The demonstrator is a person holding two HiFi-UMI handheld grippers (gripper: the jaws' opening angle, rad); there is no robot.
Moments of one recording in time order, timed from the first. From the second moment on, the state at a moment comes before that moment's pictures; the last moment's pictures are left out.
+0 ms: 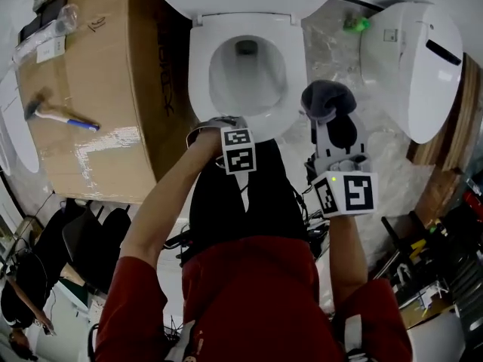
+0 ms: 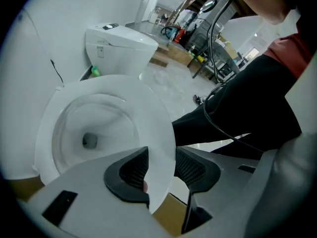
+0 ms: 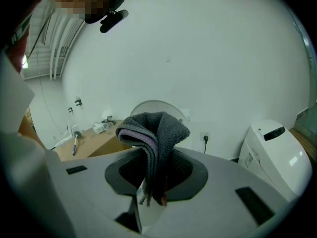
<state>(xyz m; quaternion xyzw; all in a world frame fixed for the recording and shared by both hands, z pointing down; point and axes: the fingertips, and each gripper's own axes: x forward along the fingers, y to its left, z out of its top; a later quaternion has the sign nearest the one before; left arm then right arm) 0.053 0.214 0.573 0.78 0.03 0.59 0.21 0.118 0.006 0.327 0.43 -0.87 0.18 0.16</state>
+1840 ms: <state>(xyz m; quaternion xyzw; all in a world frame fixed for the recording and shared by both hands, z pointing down) 0.013 0.100 0.617 0.84 -0.42 0.24 0.24 0.084 -0.059 0.569 0.31 -0.86 0.00 0.40</state>
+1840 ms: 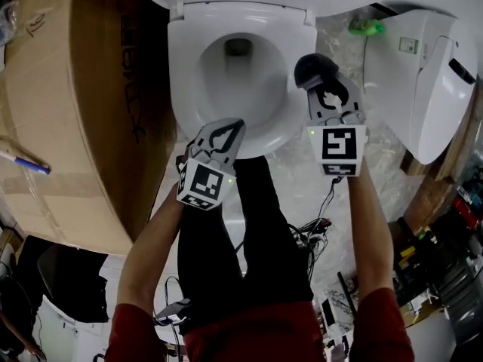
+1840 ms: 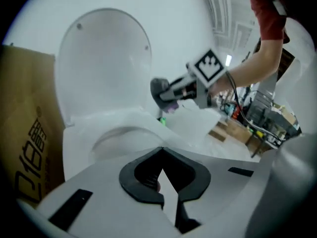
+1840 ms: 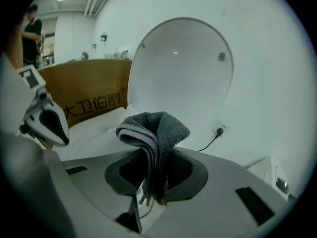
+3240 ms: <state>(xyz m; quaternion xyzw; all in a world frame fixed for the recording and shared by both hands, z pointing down) -0.038 0.057 0.525 0.80 -0.58 0.12 0.12 0.108 -0.001 0.696 0.06 -0.78 -0.13 0.61</state>
